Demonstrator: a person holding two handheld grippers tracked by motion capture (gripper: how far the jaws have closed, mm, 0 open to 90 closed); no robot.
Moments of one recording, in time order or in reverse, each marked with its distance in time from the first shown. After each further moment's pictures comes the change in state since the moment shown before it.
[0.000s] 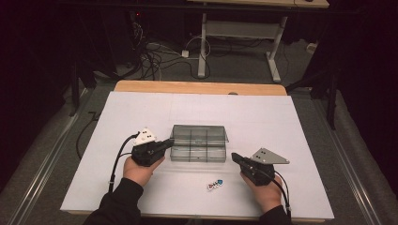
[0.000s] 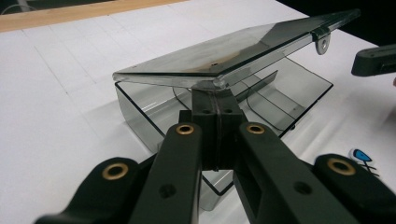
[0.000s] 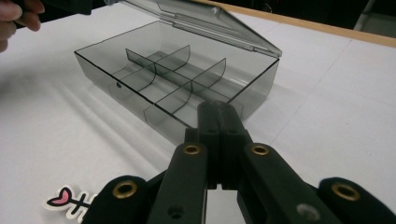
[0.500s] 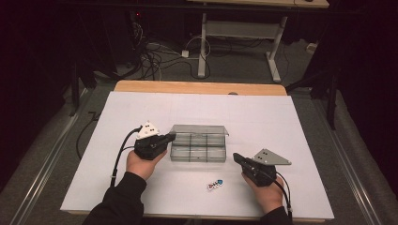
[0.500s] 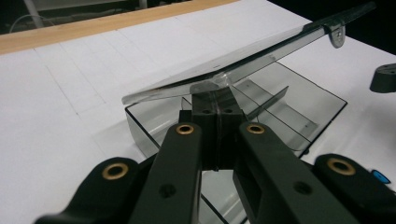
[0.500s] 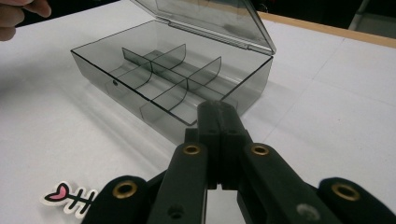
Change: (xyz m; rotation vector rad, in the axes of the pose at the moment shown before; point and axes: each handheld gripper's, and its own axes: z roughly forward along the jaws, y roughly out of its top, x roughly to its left) left arm 0.003 0.017 0.010 -0.014 0.031 0.019; right arm -0.001 -0.001 -0.004 -0.005 -0.014 -0.002
